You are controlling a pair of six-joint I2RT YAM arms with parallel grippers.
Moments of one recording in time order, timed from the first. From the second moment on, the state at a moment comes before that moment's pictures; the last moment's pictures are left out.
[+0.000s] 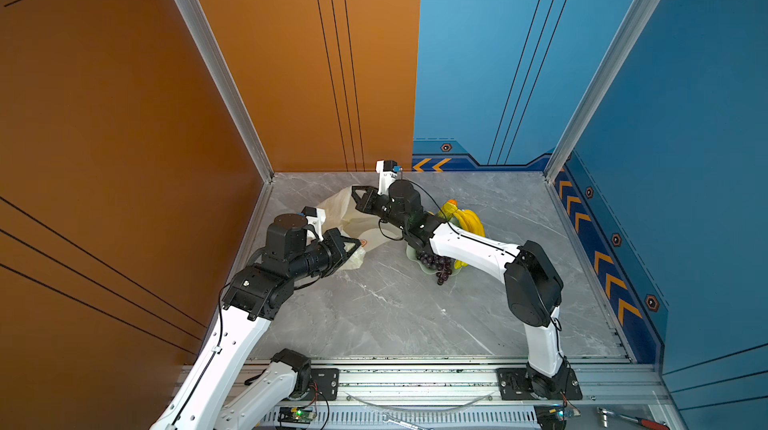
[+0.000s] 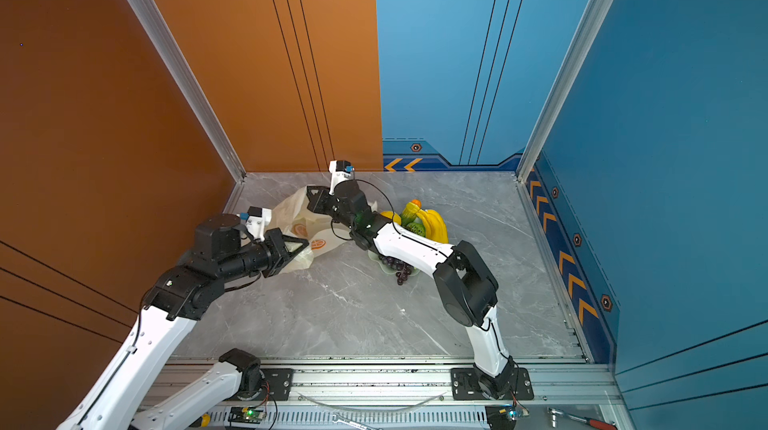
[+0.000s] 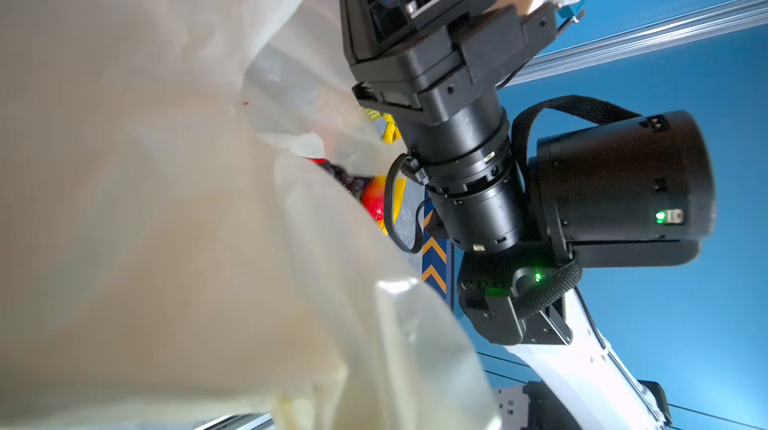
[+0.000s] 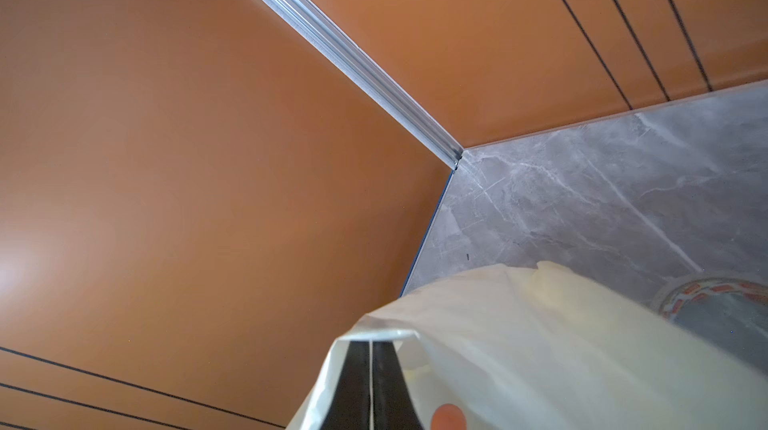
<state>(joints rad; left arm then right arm) -0.35 0.86 1.07 -0.71 0.41 -1.02 0.85 2.01 1.62 0.32 -0.08 0.89</state>
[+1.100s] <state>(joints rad) -0.29 0.84 1.01 -0.56 0.50 -1.13 0.98 1.73 1.01 0.17 -0.32 -0.06</state>
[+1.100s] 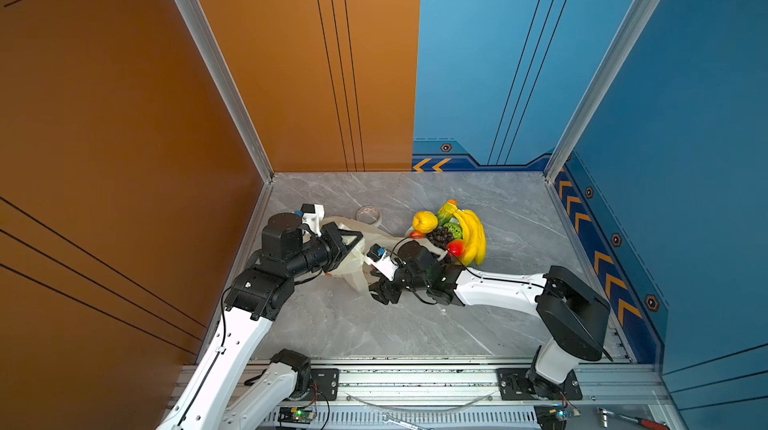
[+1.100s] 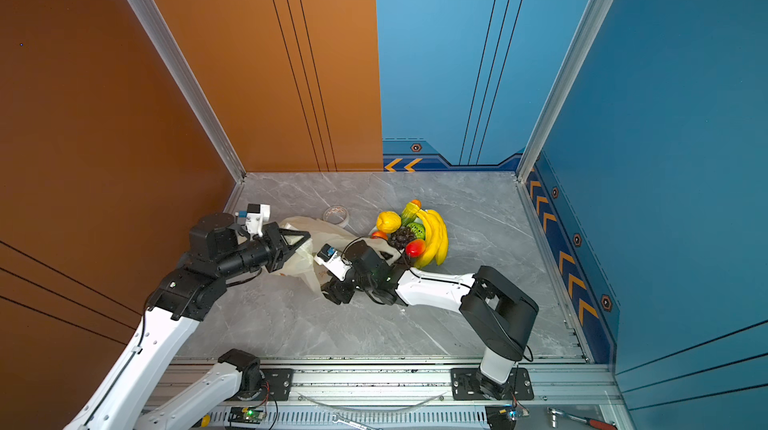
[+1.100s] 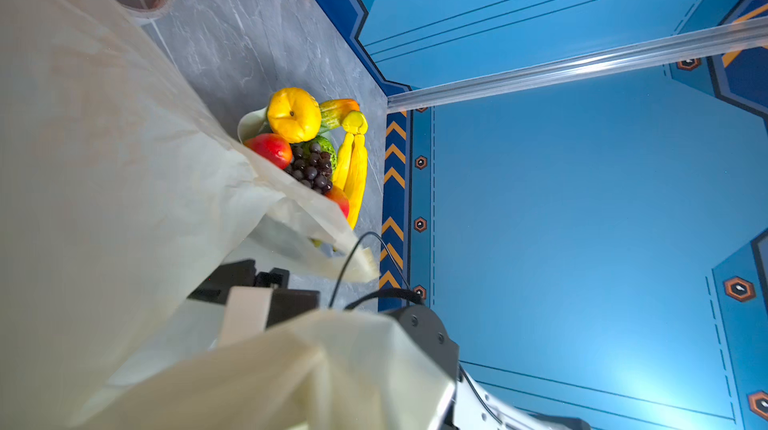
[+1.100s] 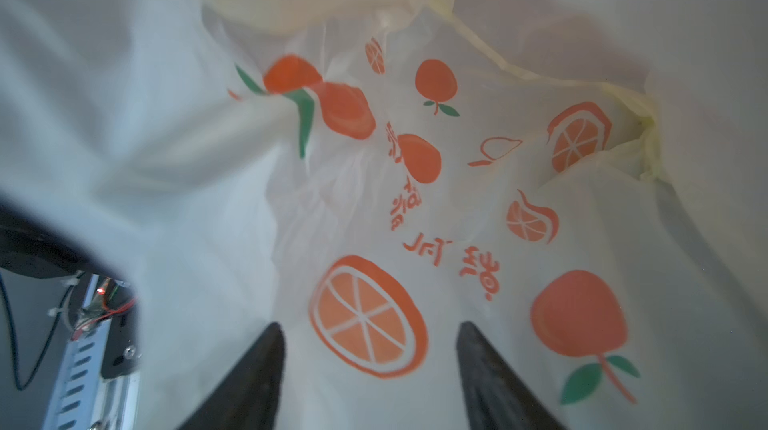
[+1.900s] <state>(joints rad) -0.29 0.78 0.96 -0.56 0.61 -1.15 0.83 1.91 1.55 0.14 -0.07 -0.21</state>
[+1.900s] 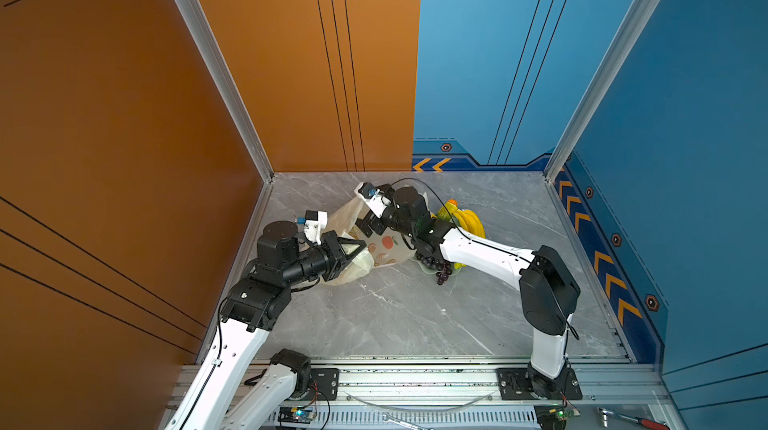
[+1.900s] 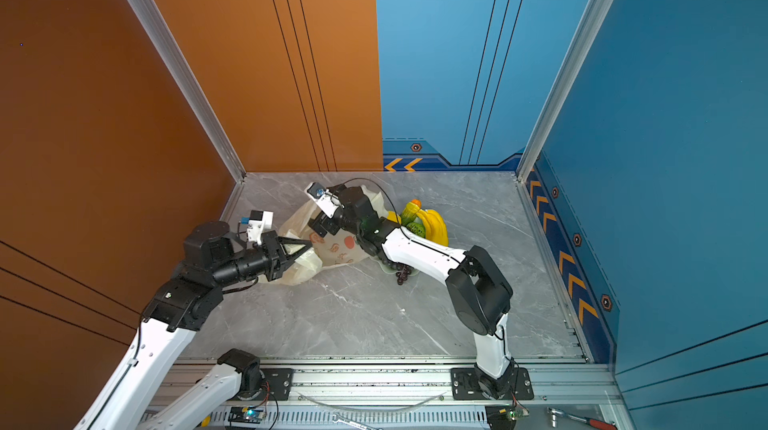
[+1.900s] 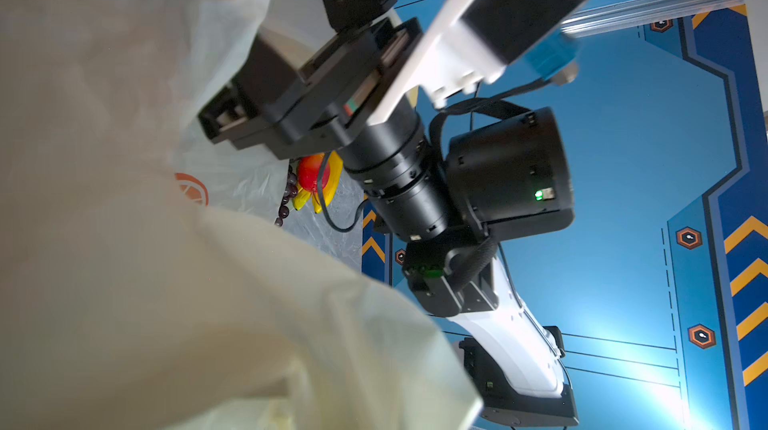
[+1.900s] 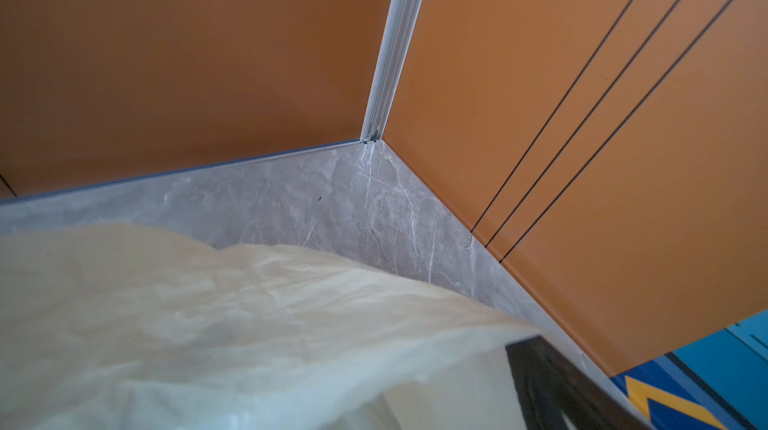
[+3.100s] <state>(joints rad) -0.24 0.82 0.88 -0.48 0.64 -1.15 0.21 1.58 1.75 -1.07 -0.09 0.24</state>
